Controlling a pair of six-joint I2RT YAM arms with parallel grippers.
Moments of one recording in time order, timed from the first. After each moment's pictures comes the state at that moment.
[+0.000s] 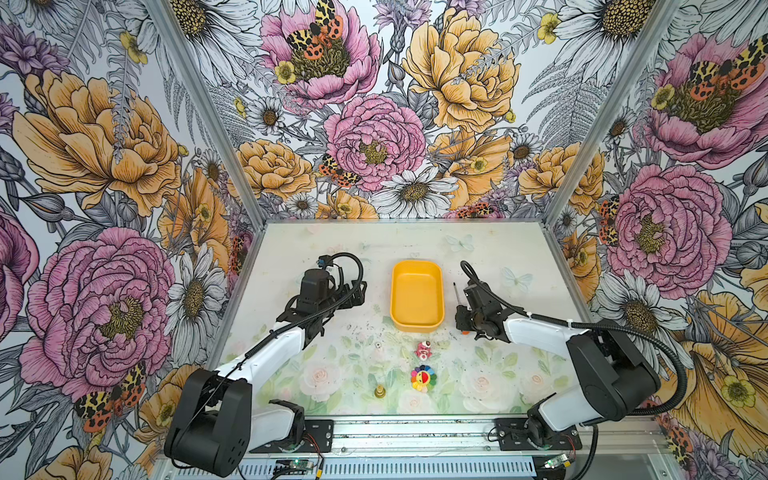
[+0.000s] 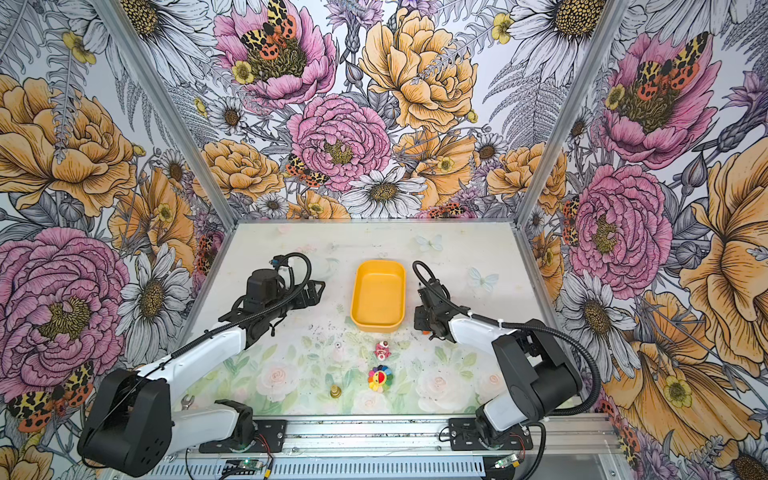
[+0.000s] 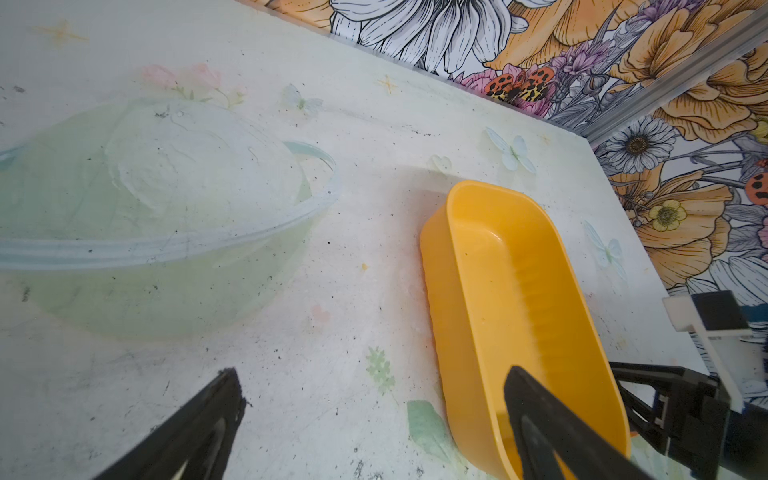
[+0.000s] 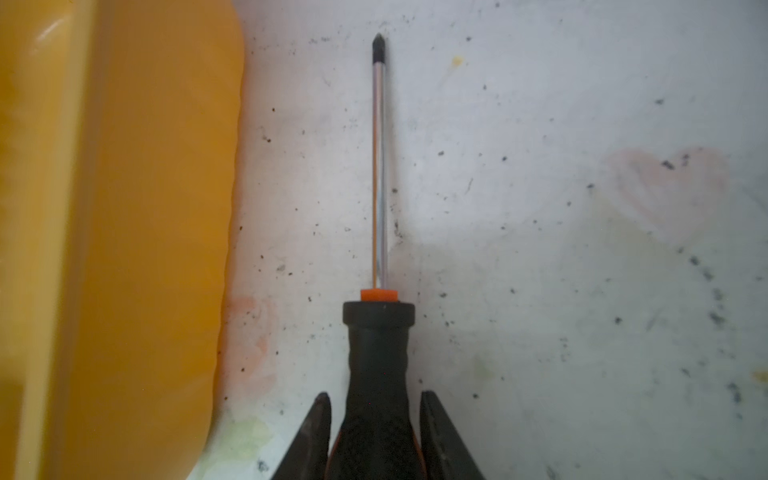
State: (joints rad) left arm -0.29 1.24 0.64 0.05 0.15 -0.44; right arm 0.44 1.48 0.67 -0.18 0.03 0.50
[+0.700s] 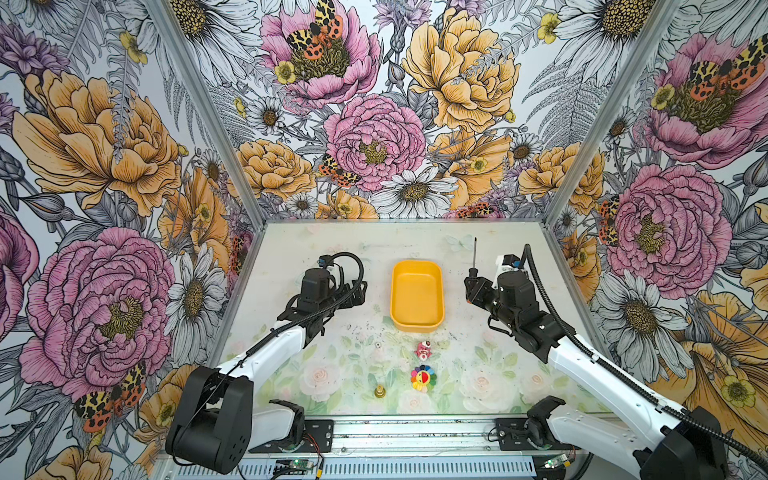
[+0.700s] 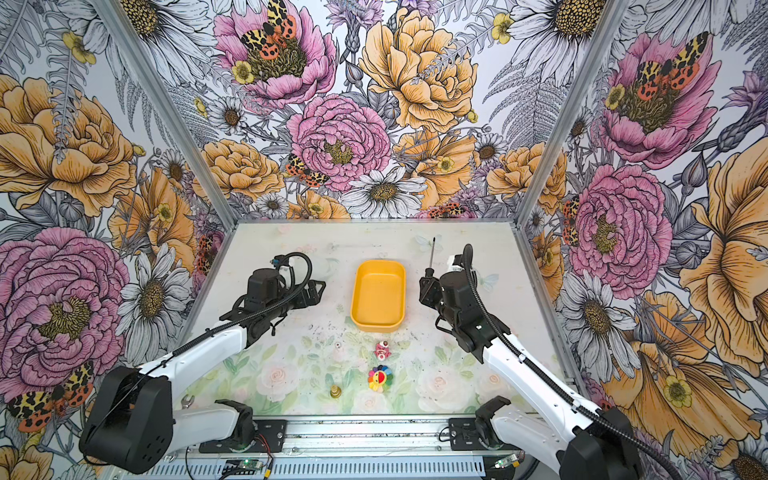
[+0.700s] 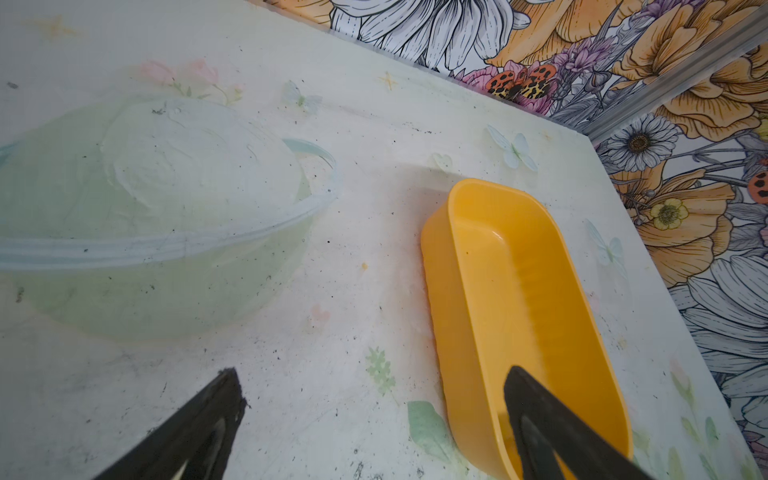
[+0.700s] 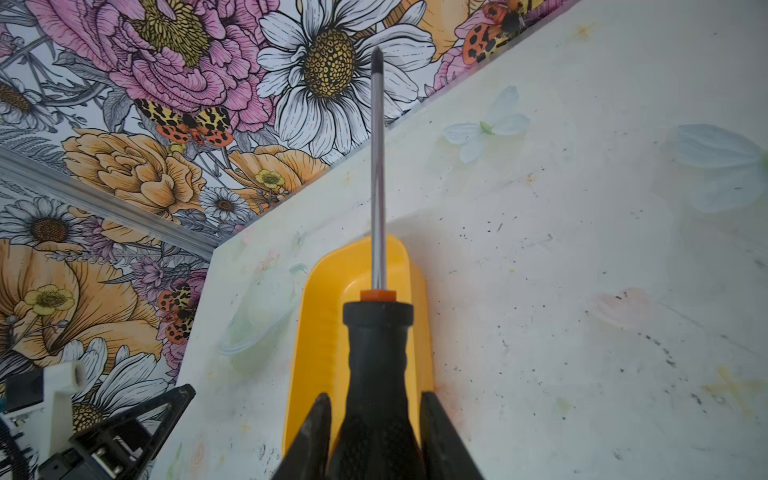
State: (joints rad) left arm -0.29 1.25 0.64 0.05 0.16 -0.44; right arm 0.51 1.04 0.75 -0.20 0.12 0.79
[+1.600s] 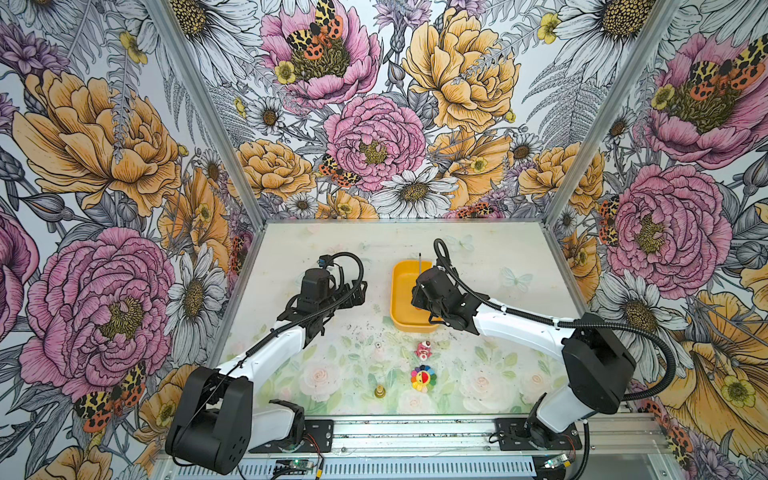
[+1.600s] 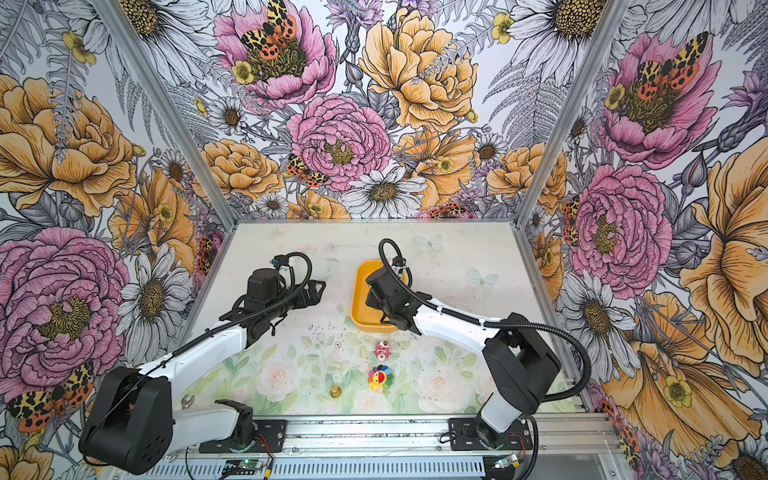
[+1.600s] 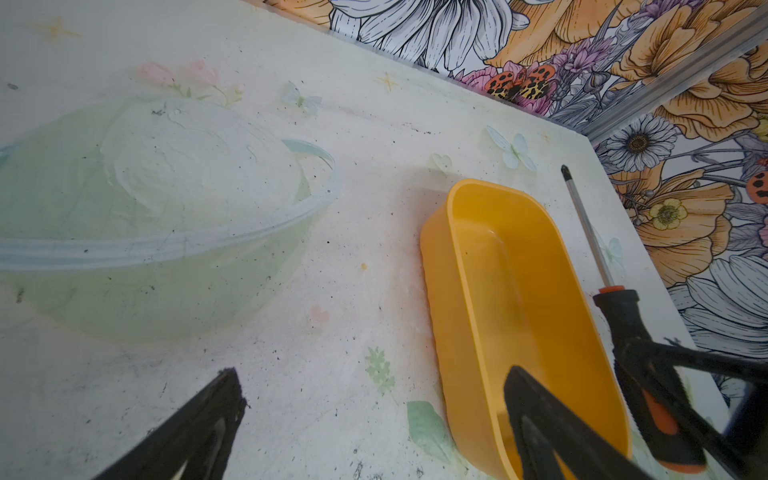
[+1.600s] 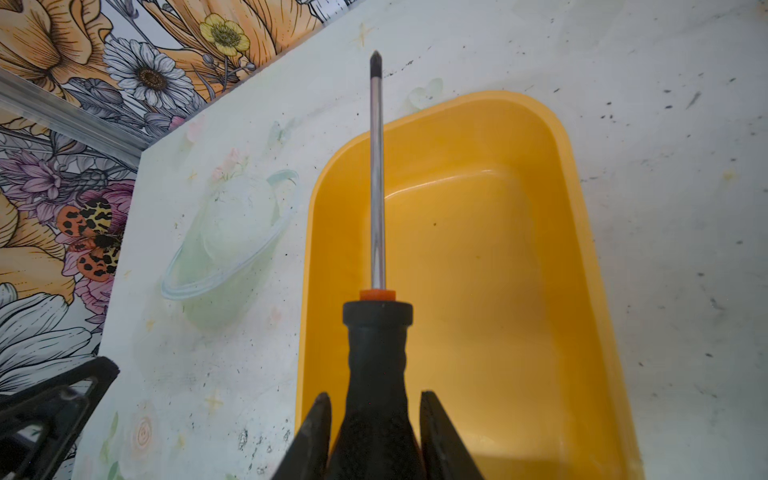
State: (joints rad) left arm -0.29 1.25 0.64 0.05 0.16 -0.44; right arm 0.78 1.61 1.04 -0.21 0.26 0.92
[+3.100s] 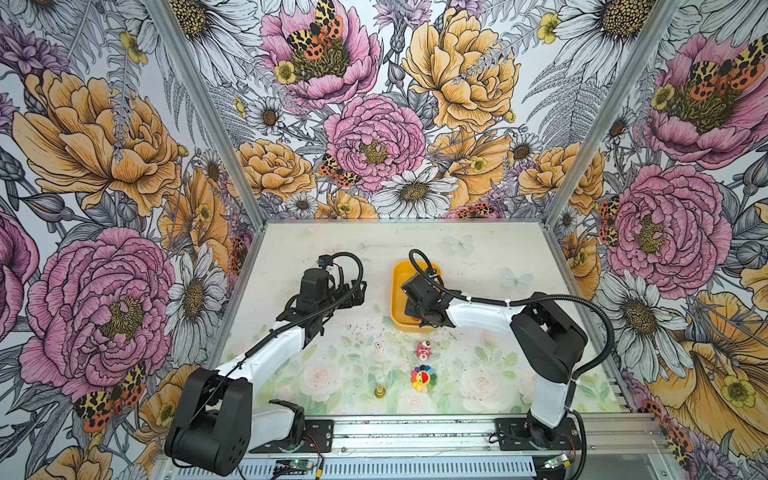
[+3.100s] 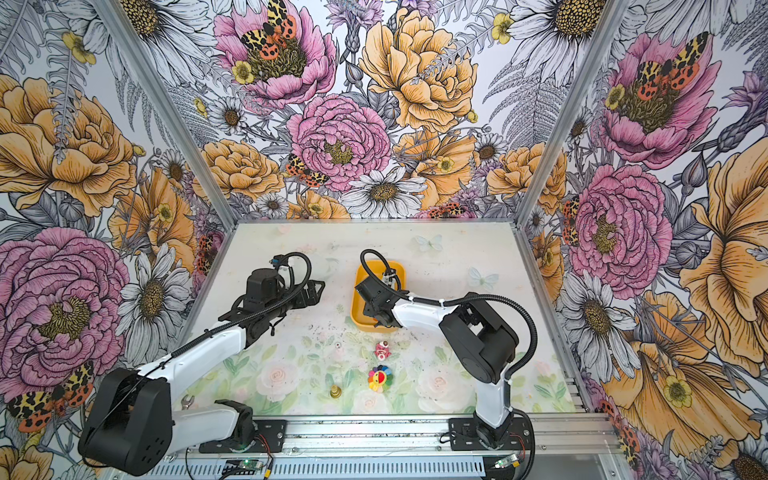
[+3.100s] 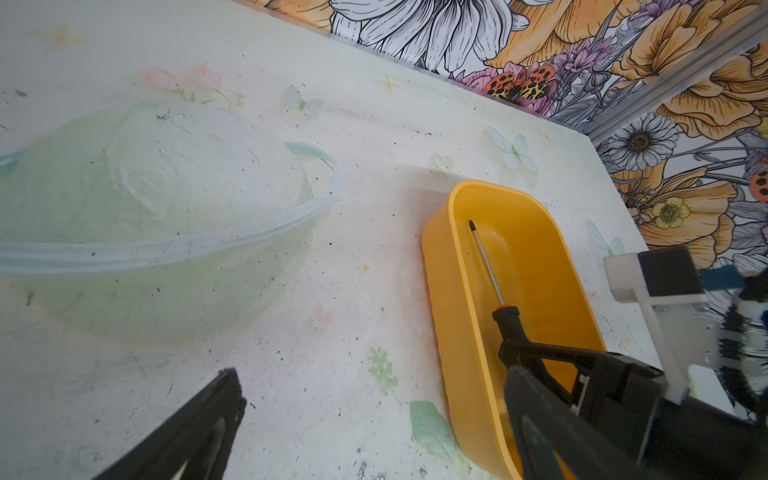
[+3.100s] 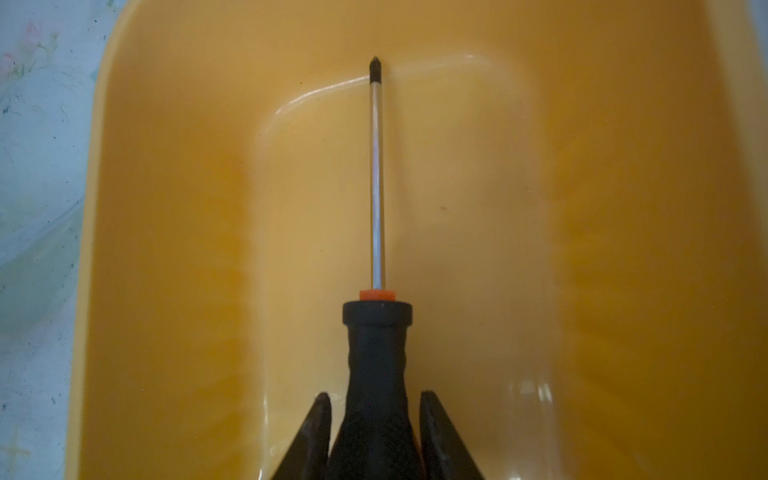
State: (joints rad) left arm -0.28 1.24 0.64 0.04 0.16 -0.42; right arm 0.78 1.88 1.15 -0.29 0.27 0.89
